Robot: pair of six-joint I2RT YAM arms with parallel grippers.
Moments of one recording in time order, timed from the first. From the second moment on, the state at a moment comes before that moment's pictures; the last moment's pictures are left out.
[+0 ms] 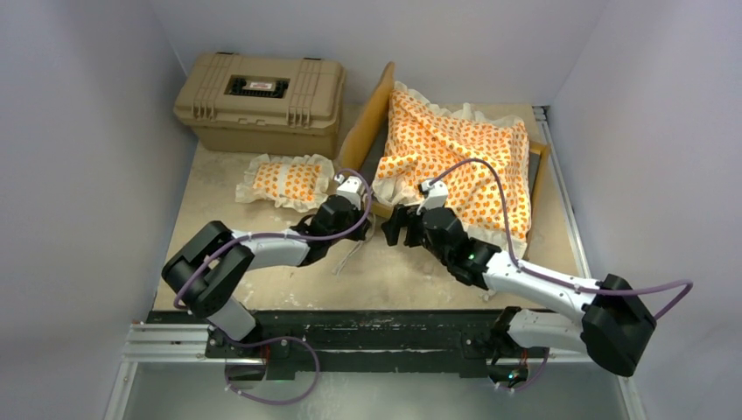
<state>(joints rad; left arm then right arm) -0.75 1.60 0.68 0.37 -0.13 -0.46 0.86 1.13 0.59 0.13 0.34 0.54</state>
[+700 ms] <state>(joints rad) -0.74 1.54 0.56 0.70 0.22 -0.39 0.63 1.34 0.76 0.10 -0.11 0.70</state>
